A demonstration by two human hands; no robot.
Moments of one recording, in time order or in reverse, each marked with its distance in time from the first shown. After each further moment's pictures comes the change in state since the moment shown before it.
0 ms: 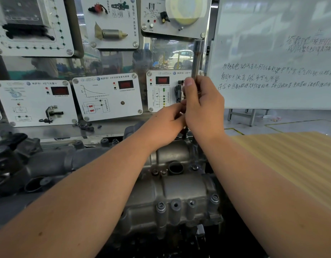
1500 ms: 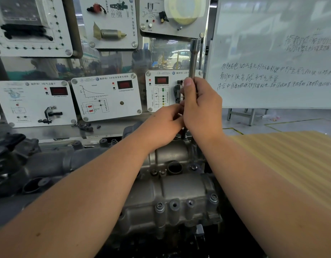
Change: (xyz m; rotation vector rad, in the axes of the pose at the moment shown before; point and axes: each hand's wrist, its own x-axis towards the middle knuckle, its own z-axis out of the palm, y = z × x) left_hand 0.002 -0.003 0.000 0.012 0.005 -0.048; right_hand -0.001 -0.001 0.001 -0.012 -0.029 -0.002
